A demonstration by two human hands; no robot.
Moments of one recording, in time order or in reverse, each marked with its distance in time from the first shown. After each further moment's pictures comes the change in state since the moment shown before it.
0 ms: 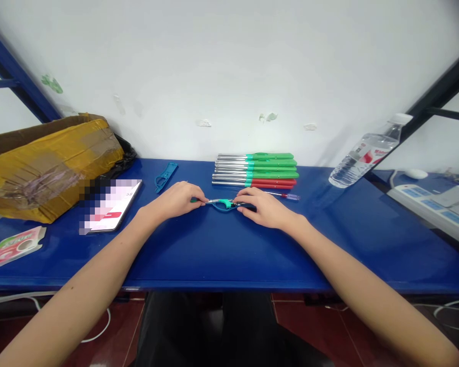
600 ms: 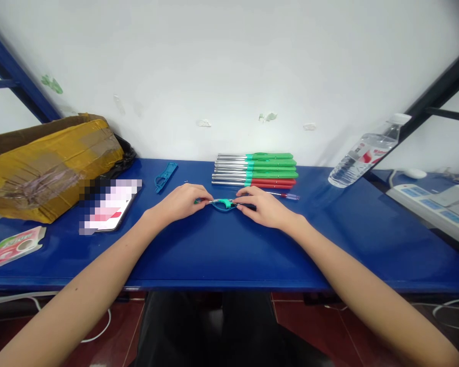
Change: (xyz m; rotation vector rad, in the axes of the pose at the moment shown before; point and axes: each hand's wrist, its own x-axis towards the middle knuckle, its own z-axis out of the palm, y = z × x) left_hand 0.002 0.013 0.007 0.020 0.050 0.004; right_hand 0.000 0.001 0.001 -0.023 0.040 -0.009
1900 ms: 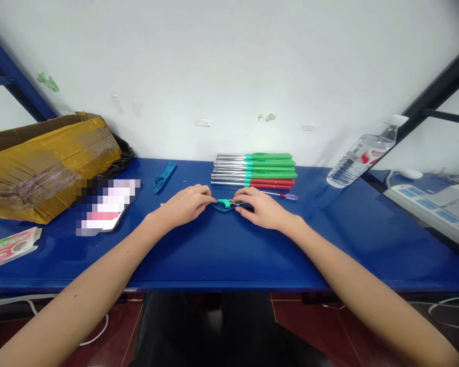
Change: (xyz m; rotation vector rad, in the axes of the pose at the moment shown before) left_hand -0.001 0.013 0.005 0.196 -0.055 0.022; right_hand 0.001 -0.002 0.003 0.026 0.001 -0.013
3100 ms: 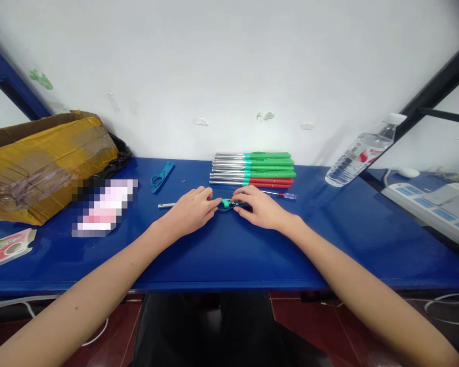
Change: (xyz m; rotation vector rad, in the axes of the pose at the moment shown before) left_hand 0.002 0.030 0.003 0.242 0.020 -0.004; right_hand 0.000 -0.002 0.000 0.002 0.036 -0.020
